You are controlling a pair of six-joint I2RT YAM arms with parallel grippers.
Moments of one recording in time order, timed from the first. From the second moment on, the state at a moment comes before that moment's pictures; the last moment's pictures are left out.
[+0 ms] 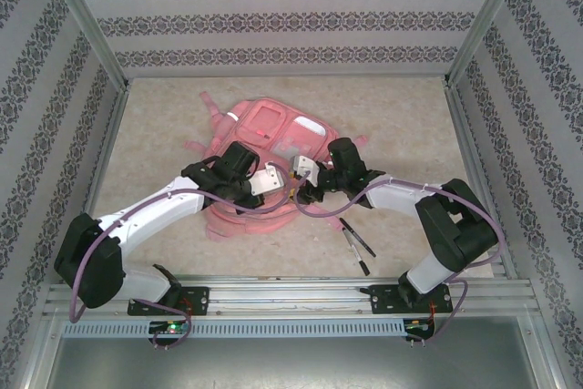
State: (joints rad) left arm -0.63 1.36 0.95 -0.62 0.13 0.55; right arm 0.54 1.59 0.75 0.20 -0.70 -0.53
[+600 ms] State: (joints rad) left arm -0.59 1.36 0.91 -0.56 0.25 0.53; right arm 0.57 1.59 0.69 0.20 -0.60 -0.50
